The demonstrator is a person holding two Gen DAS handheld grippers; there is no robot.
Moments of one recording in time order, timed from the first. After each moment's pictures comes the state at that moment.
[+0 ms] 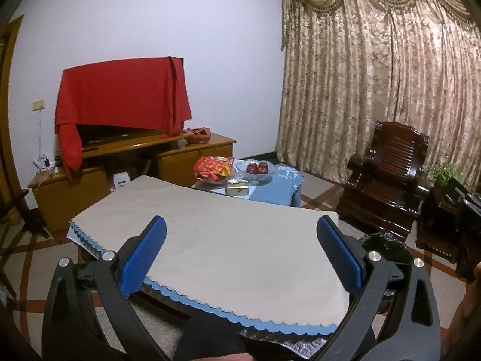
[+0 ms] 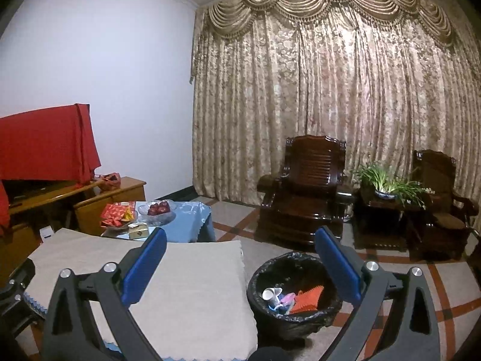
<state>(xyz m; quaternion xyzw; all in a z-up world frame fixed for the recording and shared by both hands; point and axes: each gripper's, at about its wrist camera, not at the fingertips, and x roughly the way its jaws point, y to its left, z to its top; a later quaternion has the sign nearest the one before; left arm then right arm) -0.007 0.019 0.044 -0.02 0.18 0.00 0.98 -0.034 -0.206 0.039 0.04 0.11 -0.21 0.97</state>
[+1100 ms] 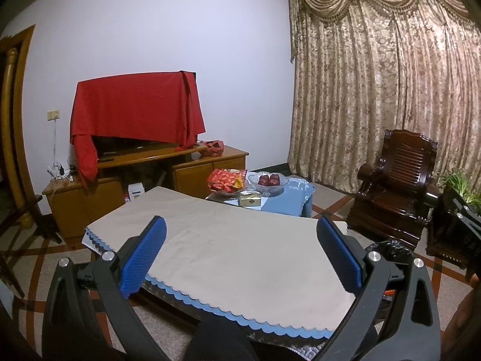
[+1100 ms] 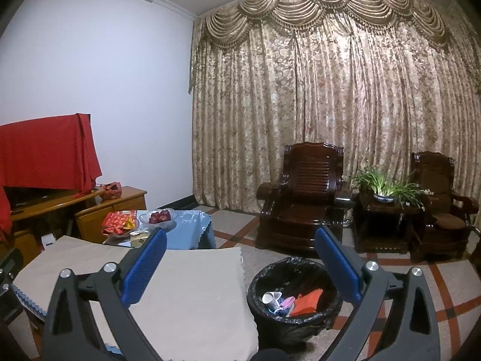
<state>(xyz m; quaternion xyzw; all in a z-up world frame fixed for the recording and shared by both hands) -0.034 0.009 0.060 -0.01 0.16 0.02 0.99 -0.053 -0.203 0.041 0.04 0.09 -0.21 0.97</state>
